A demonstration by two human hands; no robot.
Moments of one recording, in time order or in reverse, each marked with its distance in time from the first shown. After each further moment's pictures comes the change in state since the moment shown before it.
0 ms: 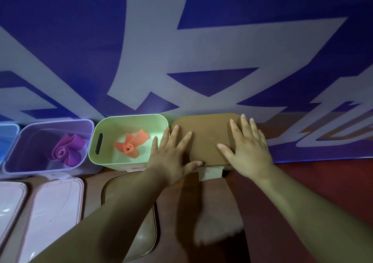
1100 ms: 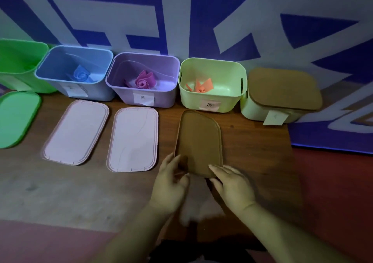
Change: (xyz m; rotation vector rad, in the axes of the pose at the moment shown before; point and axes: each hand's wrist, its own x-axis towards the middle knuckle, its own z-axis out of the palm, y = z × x) left_hand -0.328 -0.132 0.096 -1.103 0.263 -0.401; right_hand -0.254 -0.231 0.144 0.115 -0.023 -0.306
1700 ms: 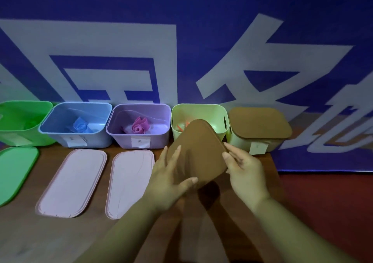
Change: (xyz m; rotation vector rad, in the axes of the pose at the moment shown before) left_hand 0.058 0.082 -0.059 0.403 -0.128 0.362; right_hand 0.048 -0.053 -0.138 0.943 0.411 0.348
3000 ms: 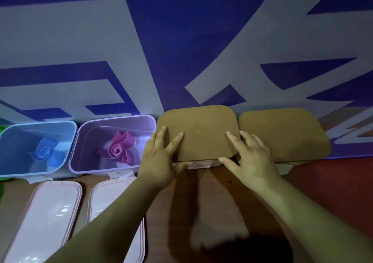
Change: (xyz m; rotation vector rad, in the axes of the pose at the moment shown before) left_hand 0.214 -0.045 0.025 0.512 -0.043 0.051; right_hand 0.199 0.080 -0.005 -1.006 -0.196 -0.146
